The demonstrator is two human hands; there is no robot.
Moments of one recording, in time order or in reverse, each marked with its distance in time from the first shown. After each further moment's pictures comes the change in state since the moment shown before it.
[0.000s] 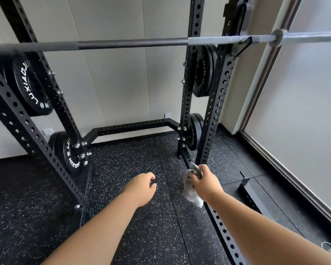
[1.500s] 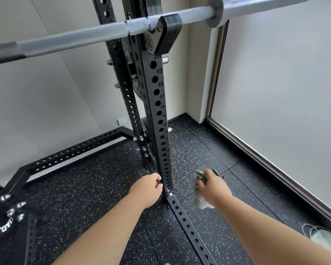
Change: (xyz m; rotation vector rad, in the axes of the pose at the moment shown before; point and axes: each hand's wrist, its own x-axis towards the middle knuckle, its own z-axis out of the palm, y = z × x) left_hand 0.366 0.257 0.063 0.033 -0.231 0.186; right_hand 0.312 0.197 -0.163 -0.194 0.029 0.252
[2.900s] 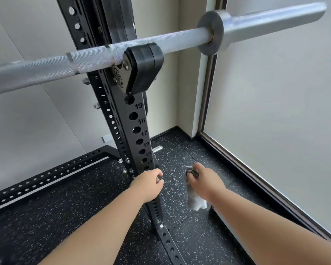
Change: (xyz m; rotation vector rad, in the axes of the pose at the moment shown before) left_hand 0.196 0.054 -0.065 0.033 0.001 0.131; right_hand 0.176 -0.035 -0.081 0.038 0.074 -0.147
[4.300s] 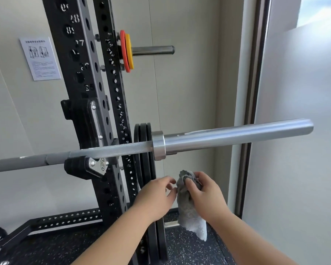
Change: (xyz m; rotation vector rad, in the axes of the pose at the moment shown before) left_hand 0.030 0.261 -0.163 -0.122 0.634 -0.141; right_hand 0.103 -0.009 -0.254 0.692 0.113 -0.557
